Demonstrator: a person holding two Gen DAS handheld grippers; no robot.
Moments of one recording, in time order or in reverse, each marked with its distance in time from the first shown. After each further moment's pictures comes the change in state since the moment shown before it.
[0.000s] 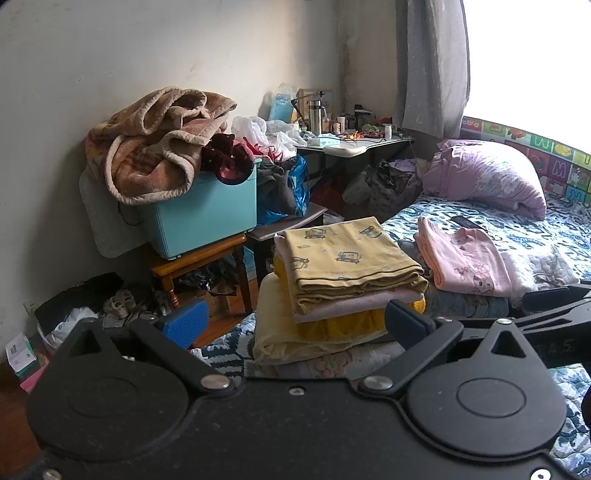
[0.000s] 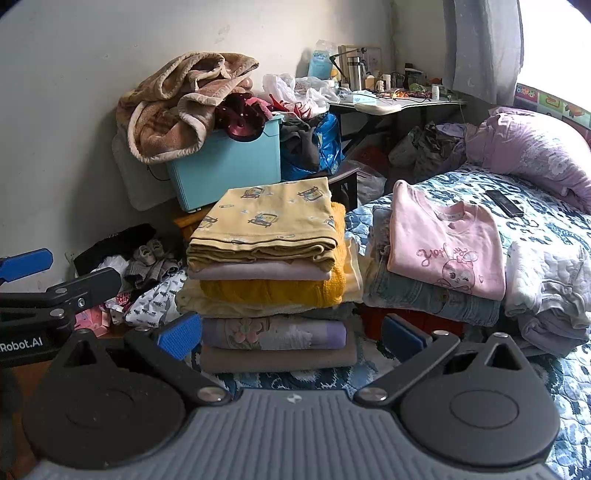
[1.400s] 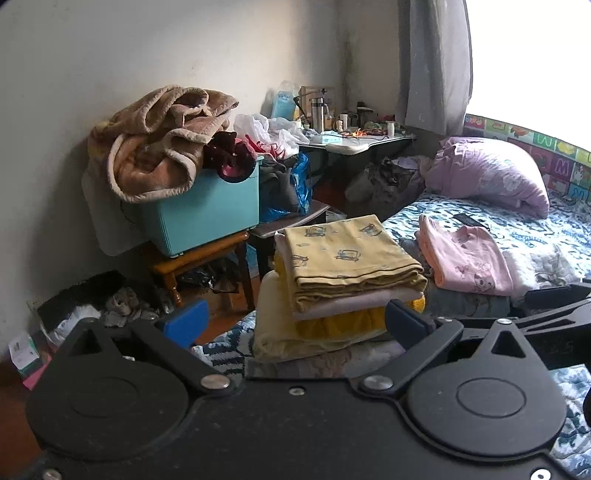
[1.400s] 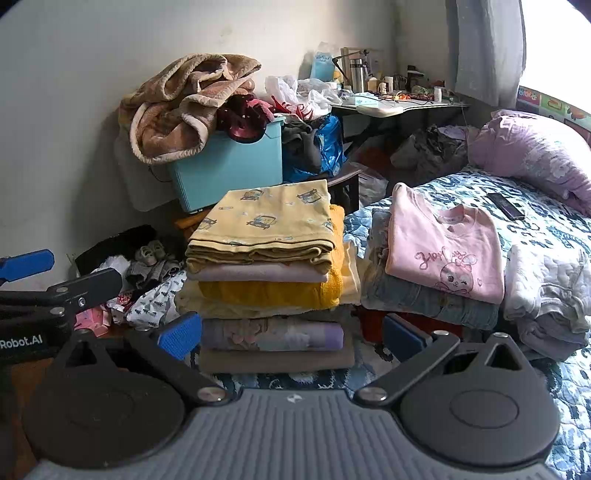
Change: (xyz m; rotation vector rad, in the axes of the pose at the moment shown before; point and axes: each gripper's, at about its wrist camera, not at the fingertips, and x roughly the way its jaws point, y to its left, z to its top) left arm -0.003 -0.005 0.001 -0.033 0.043 -0.005; right arm -0.003 -0.004 0.001 -0.007 -0.010 0.011
